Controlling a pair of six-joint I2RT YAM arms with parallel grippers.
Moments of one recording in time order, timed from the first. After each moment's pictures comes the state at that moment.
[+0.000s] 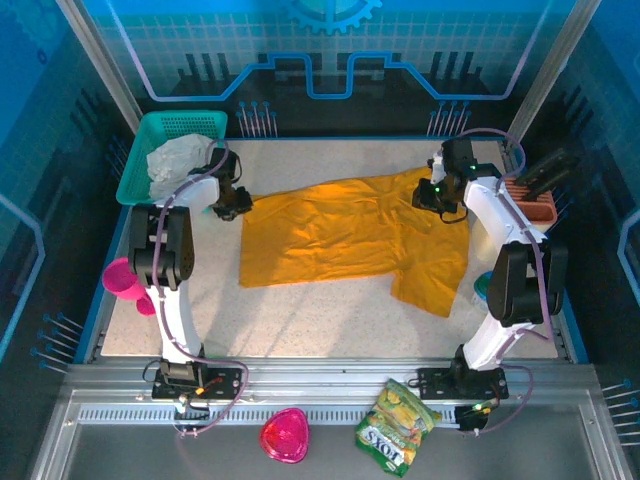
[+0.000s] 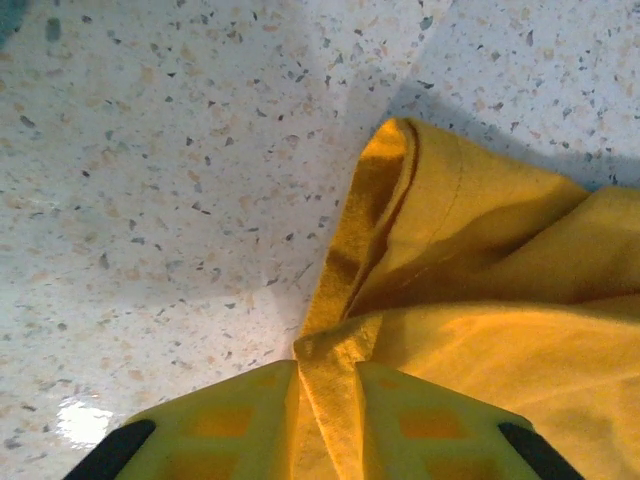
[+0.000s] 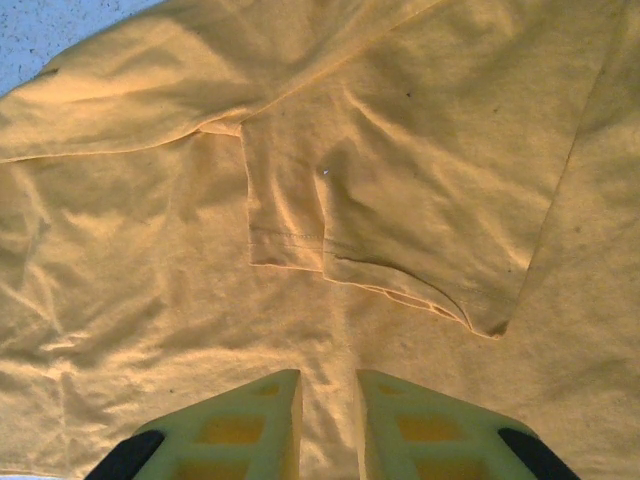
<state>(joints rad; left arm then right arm) -0.03 2.04 1.49 -0.65 0.06 -0.49 0.06 1.71 1.43 -0.82 -0.23 0.26</state>
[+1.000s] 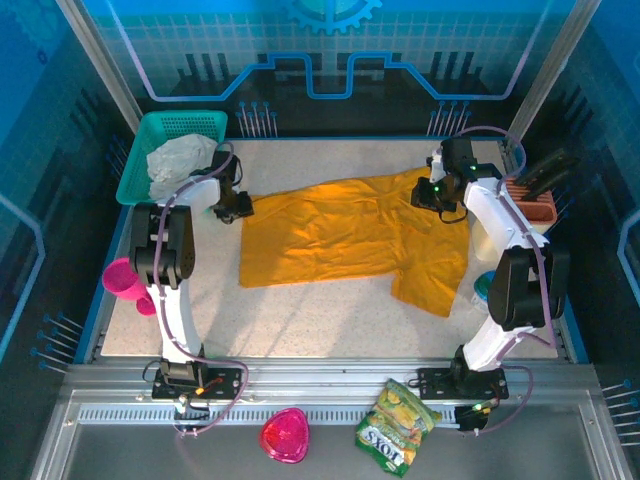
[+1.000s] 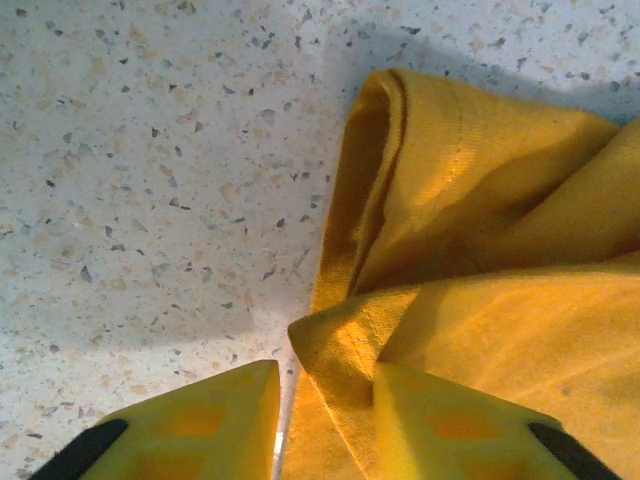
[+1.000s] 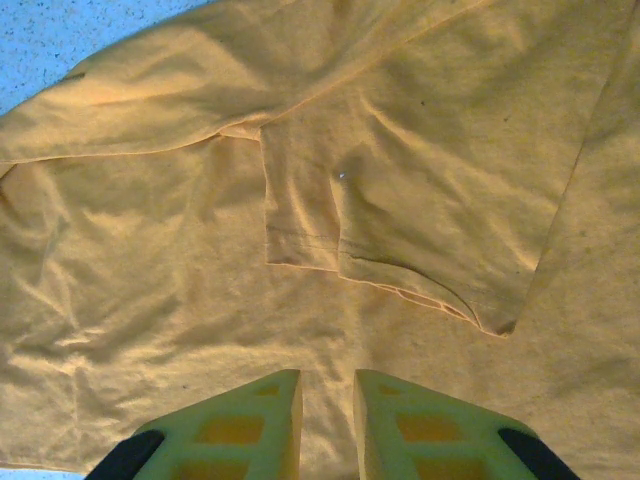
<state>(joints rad) -0.03 2.06 1.49 -0.66 0.07 -0.35 0.07 1.68 1.43 -0.82 -0.23 0.26</state>
